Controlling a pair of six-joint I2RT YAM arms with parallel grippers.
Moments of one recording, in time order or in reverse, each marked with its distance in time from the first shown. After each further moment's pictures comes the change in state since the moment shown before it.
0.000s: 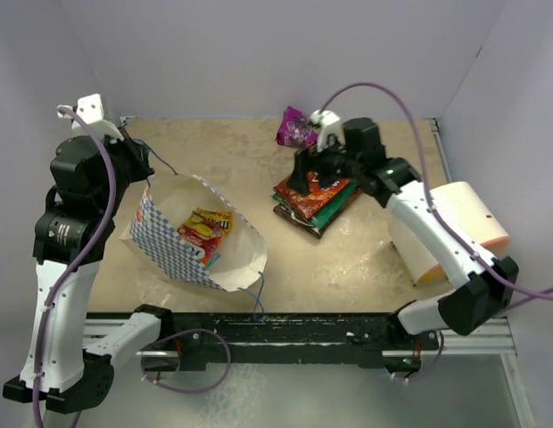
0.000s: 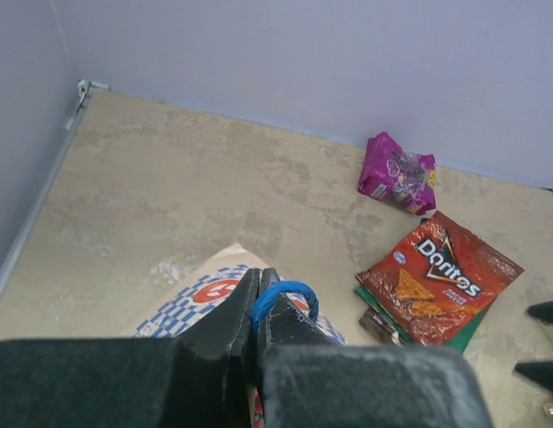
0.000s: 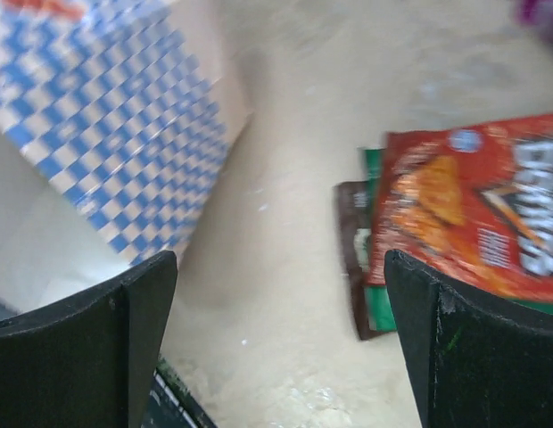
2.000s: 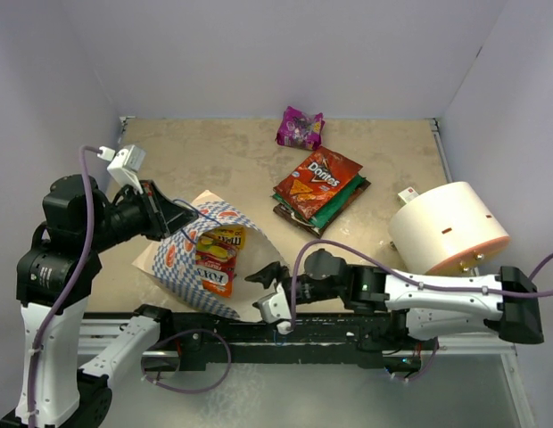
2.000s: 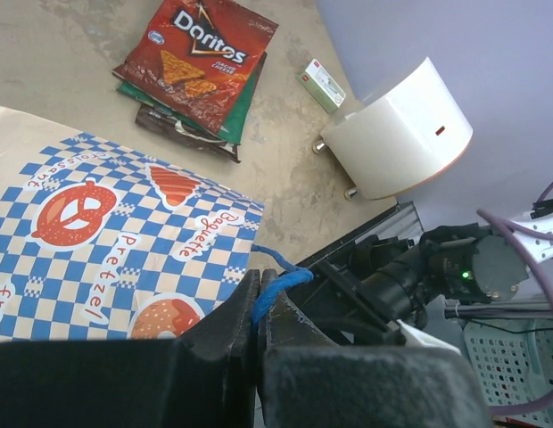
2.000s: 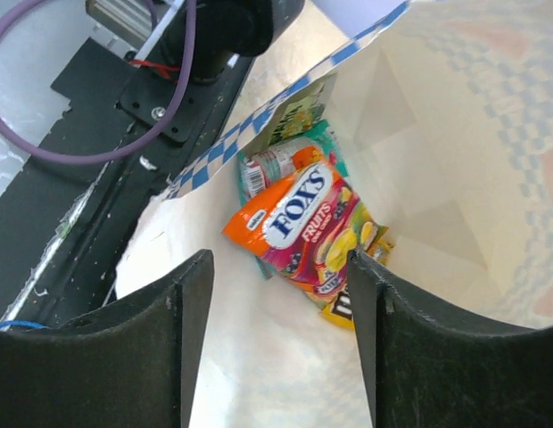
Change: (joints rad) left arm 0.000 -0.149 -0.056 -0.276 0.748 -0.137; right arm 0.866 -0.302 -0.701 0.618 0.044 -0.873
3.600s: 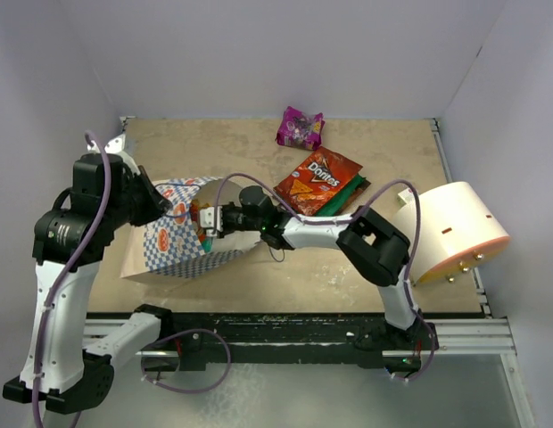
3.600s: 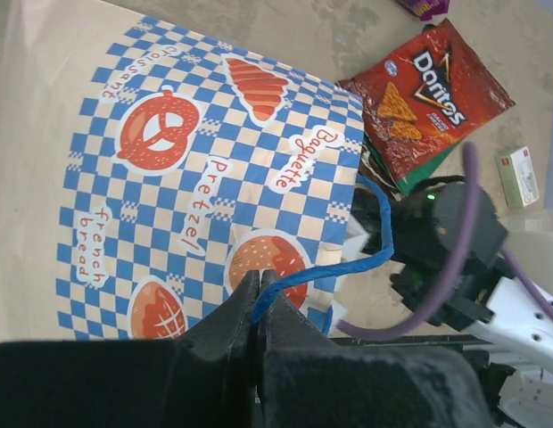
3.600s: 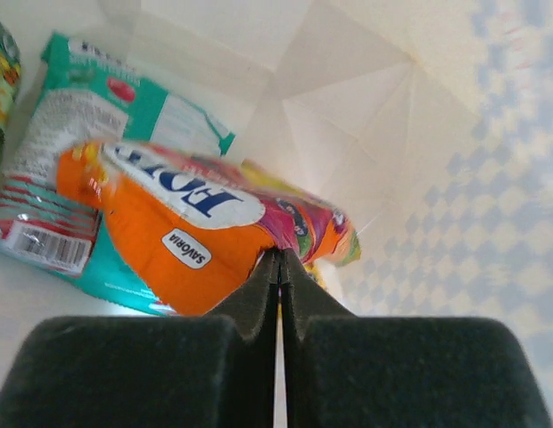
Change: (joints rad) left arm 0.000 0.165 0.058 -0.167 -0.492 -0.070; right arm -0.359 0.981 0.553 0.502 -0.156 0.032
